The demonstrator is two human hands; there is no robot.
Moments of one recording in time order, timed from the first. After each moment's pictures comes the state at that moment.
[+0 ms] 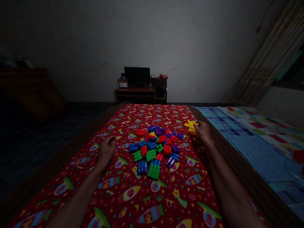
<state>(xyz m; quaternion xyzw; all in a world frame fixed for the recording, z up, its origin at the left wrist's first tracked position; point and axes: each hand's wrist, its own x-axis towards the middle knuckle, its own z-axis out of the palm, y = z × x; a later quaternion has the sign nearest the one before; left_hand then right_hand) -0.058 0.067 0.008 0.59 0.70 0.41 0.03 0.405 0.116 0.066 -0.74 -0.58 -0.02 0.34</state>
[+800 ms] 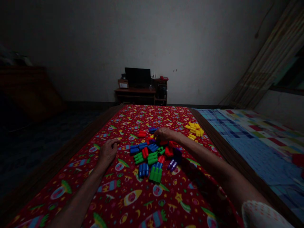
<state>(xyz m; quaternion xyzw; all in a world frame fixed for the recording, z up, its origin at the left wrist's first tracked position) -0.064 0.075 -0.003 0.63 0.67 0.39 0.03 0.251 0.155 0.070 -0.31 -0.95 0.04 0.00</state>
